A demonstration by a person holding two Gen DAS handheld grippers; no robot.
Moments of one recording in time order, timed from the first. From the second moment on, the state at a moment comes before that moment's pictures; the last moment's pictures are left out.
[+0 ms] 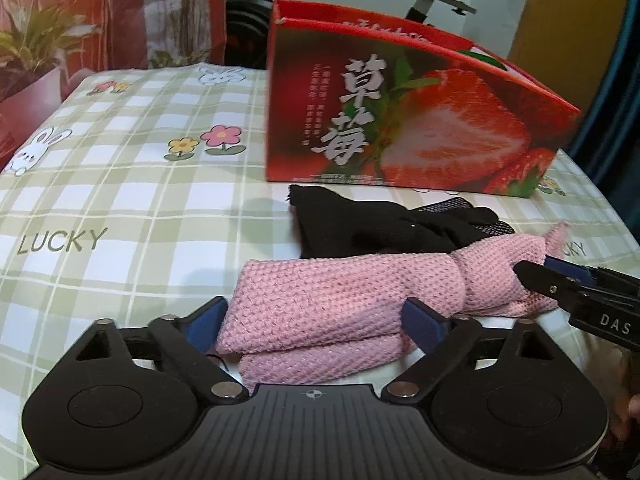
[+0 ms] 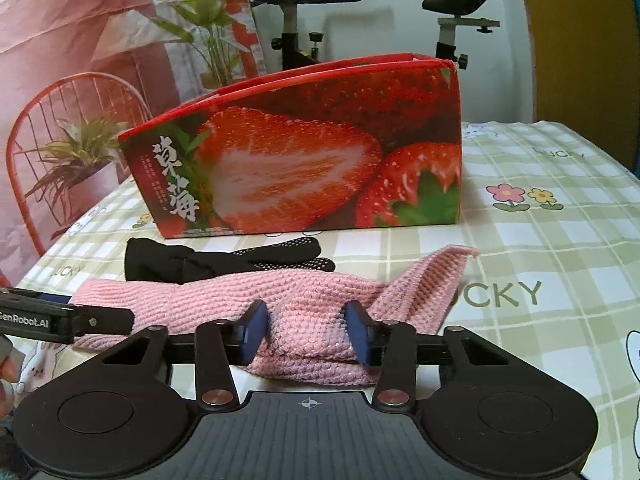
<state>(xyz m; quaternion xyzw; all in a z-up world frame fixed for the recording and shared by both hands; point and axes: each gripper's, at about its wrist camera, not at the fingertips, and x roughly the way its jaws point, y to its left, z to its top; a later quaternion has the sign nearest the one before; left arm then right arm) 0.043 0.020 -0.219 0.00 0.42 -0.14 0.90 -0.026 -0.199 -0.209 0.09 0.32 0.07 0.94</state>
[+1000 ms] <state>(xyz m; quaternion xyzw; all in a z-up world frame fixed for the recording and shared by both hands) 0.016 0.026 -0.192 -0.02 0.35 -0.21 0.91 -0.048 -0.193 -0.168 0.08 0.27 0.07 0.96</state>
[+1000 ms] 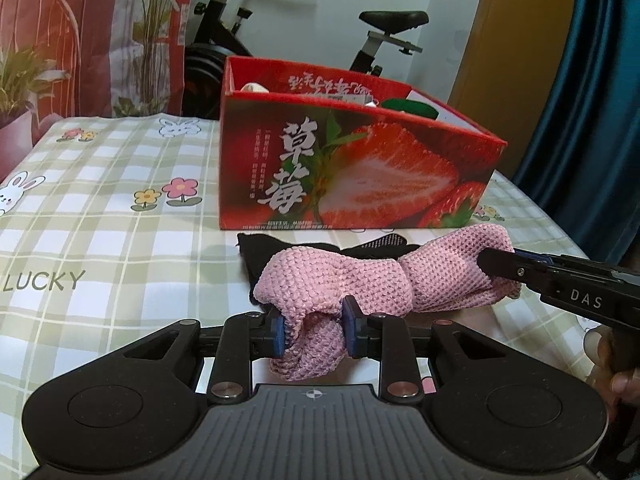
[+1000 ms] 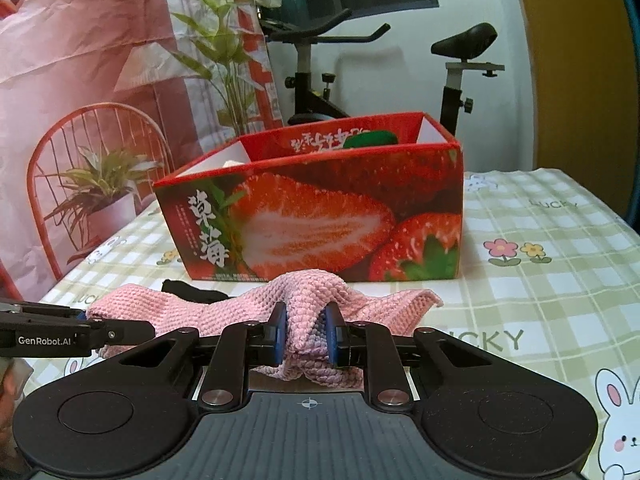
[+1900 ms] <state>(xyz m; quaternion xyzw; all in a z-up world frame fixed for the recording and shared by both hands) 0.009 0.031 -0.182 -0.02 0.33 -0.23 0.92 -0.053 -0.191 -0.152 0.08 0.25 0.07 0.96</state>
